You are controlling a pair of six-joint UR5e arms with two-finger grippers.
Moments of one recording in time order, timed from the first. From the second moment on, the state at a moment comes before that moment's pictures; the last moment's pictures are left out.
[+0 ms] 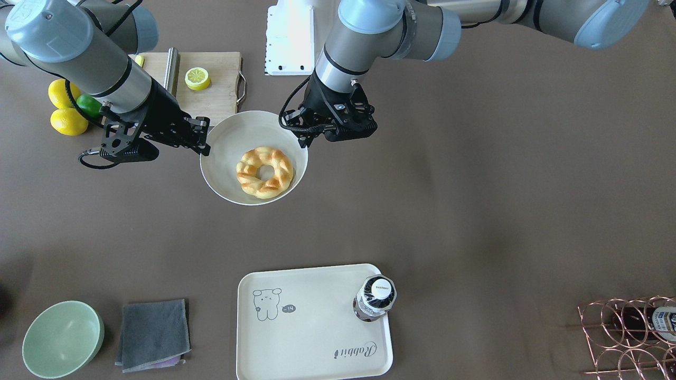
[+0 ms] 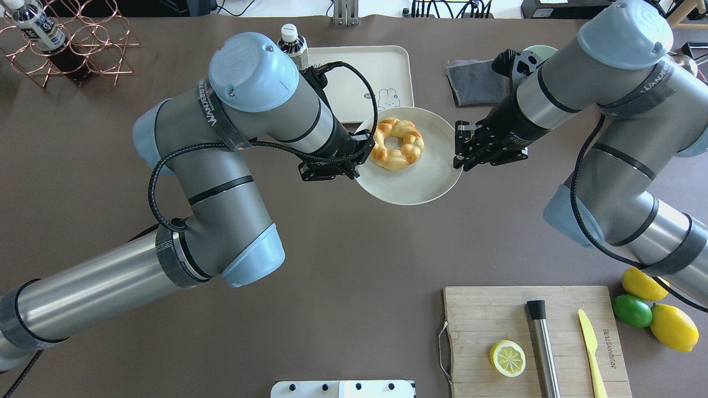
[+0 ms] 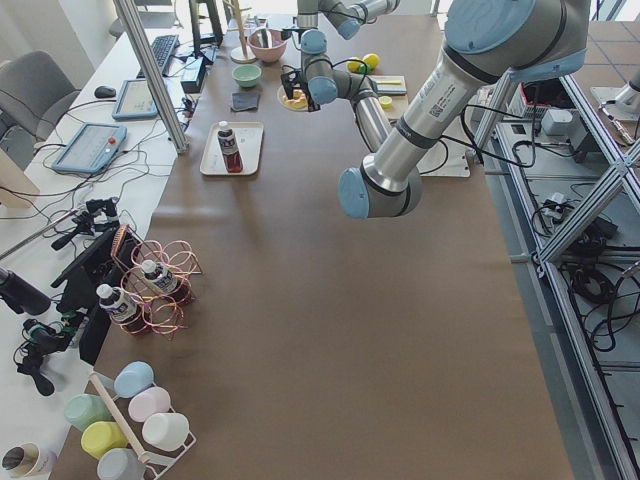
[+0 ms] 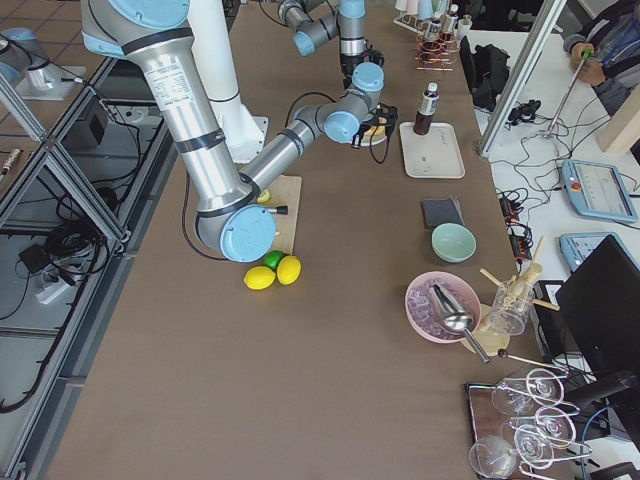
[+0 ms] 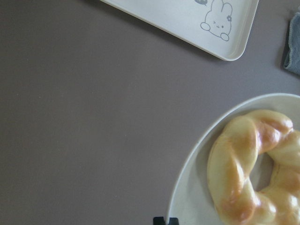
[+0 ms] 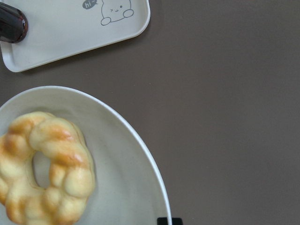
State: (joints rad) left arm -0.60 -2.40 -1.65 -1.76 -2.02 -1.64; right arm 0.84 -1.15 1.86 -1.38 2.30 1.23
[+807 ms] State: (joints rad) left arm -0.60 -2.37 -1.67 -1.75 -1.98 -1.64; right arm 0.85 -1.15 1.86 -1.37 2.30 1.26
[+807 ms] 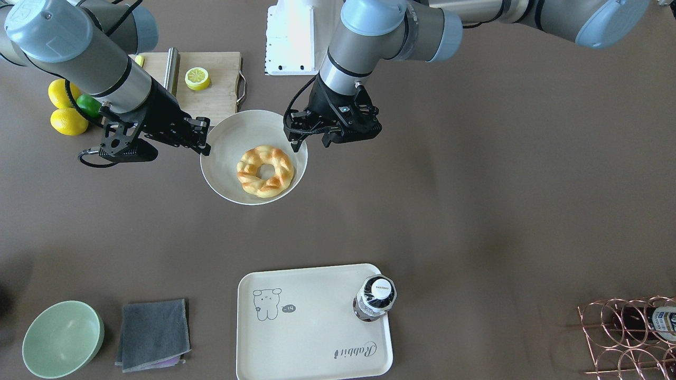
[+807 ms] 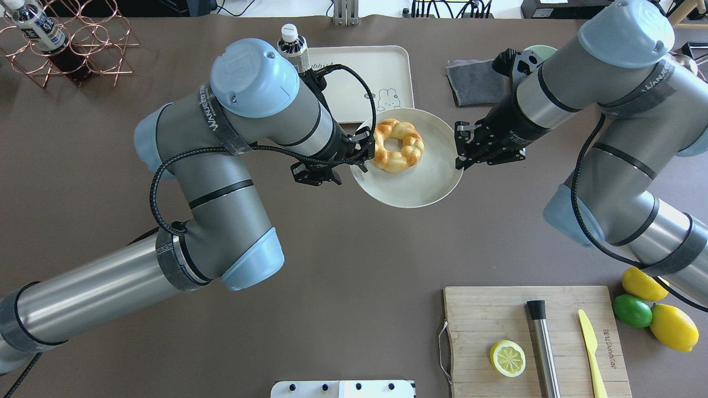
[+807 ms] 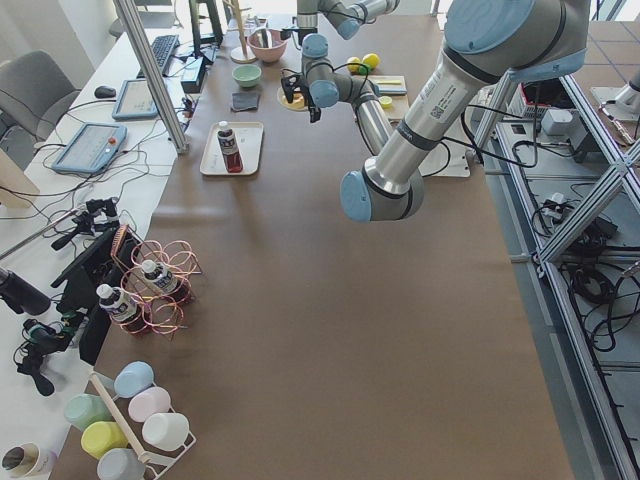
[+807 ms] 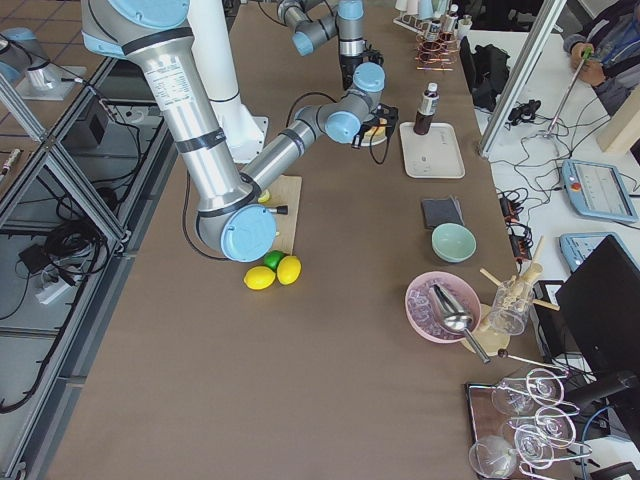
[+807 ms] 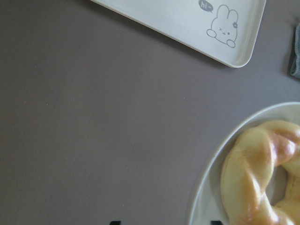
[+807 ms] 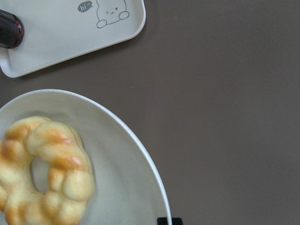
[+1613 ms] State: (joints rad) left arm -0.61 -2.23 -1.83 -1.72 -1.98 -1.64; right arm 0.87 -0.93 1.45 -1.24 2.27 1.33
